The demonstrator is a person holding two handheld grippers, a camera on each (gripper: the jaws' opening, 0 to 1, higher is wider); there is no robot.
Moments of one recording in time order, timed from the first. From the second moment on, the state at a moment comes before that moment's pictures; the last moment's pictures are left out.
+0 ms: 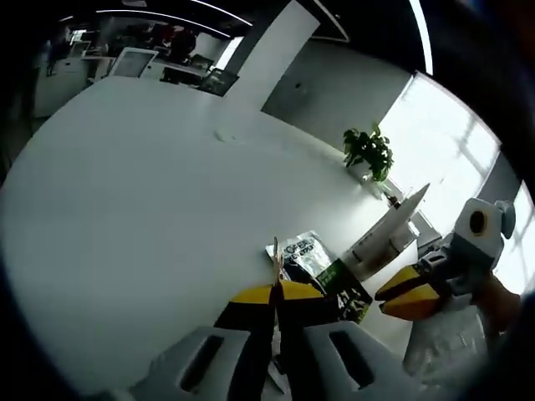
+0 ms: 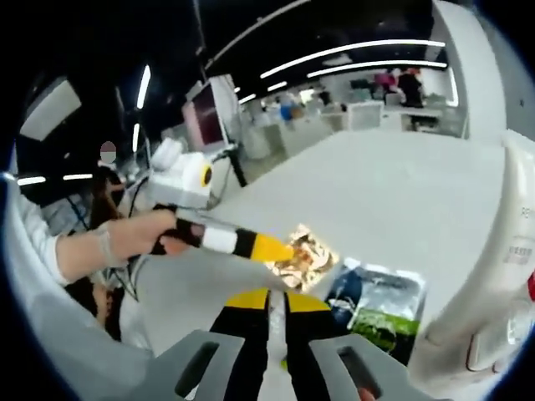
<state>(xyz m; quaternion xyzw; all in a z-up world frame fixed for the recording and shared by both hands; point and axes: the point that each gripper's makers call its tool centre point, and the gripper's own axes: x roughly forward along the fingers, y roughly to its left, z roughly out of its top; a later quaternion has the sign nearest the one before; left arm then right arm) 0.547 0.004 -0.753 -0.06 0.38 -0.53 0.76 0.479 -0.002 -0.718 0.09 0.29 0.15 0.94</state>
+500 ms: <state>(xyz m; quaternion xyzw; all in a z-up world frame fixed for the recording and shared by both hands) 0.555 0.013 -0.765 0.01 0.37 -0.52 0.77 0.501 -0.002 -0.741 -0.02 0.30 0.14 0.94</state>
